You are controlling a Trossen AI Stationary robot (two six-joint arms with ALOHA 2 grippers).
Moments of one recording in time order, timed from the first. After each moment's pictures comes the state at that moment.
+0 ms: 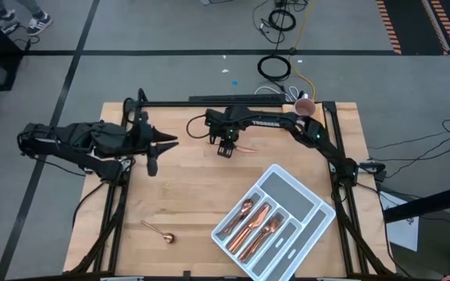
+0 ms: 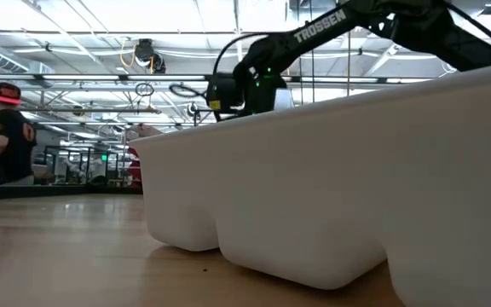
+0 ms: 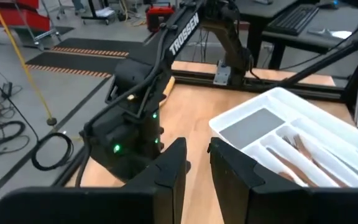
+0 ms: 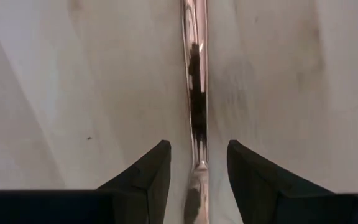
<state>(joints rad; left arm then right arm) -0.19 0.89 1.14 -0.62 -0.42 -0.12 -0.33 2.36 2.01 -1.03 -0.02 -0.02</state>
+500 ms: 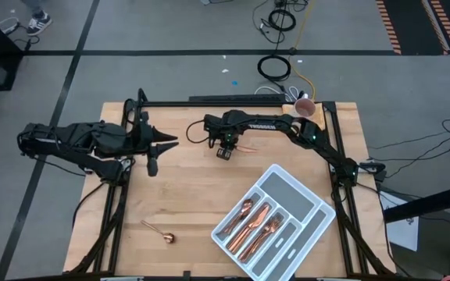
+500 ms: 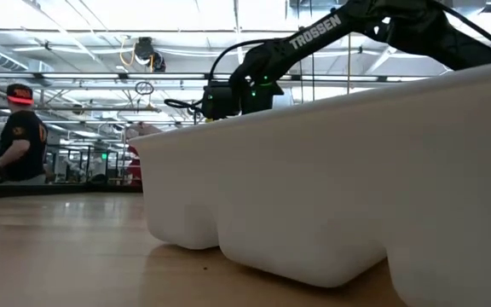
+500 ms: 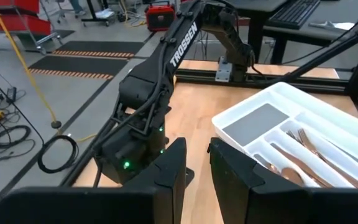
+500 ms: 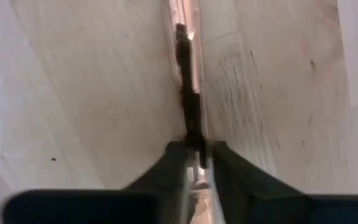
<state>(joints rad) -0.19 0.90 1.14 -0.62 -0.42 -0.08 -0.32 2.41 2.00 -1.01 0.06 0.05</state>
